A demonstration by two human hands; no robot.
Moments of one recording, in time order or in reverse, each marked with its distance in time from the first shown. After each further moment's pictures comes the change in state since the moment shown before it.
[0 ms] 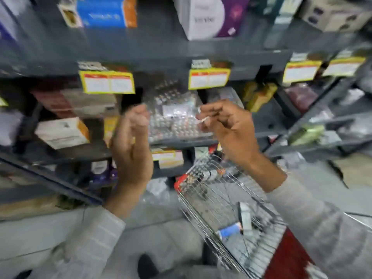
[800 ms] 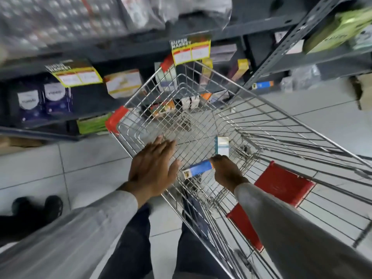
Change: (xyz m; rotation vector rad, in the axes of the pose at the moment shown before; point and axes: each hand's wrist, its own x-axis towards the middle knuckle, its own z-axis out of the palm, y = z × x) left_hand -0.250 -0.191 0.137 1.094 -1.177 -0.190; right_hand -0.265 0.412 -0.143 -0.895 -0.735 0.677
